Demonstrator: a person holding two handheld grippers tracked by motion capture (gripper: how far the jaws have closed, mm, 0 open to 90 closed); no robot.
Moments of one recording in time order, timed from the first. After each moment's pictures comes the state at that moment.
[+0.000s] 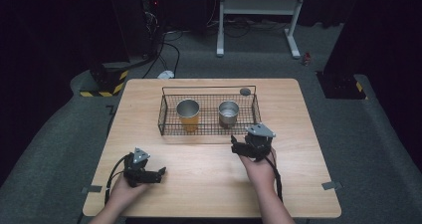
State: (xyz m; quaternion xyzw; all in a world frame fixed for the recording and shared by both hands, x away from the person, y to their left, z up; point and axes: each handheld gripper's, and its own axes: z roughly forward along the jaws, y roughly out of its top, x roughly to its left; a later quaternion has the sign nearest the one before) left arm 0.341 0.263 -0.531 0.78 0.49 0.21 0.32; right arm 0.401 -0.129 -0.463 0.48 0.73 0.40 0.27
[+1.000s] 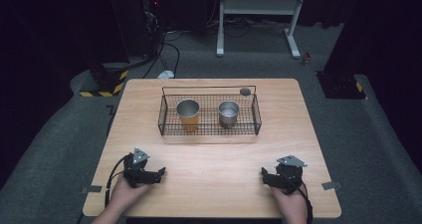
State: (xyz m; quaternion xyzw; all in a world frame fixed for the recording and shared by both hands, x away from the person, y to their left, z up) left arm 0.340 0.264 -0.530 0.78 0.49 0.21 0.32; right arm 0.343 -0.221 -0.525 0.54 0.75 0.31 0.23
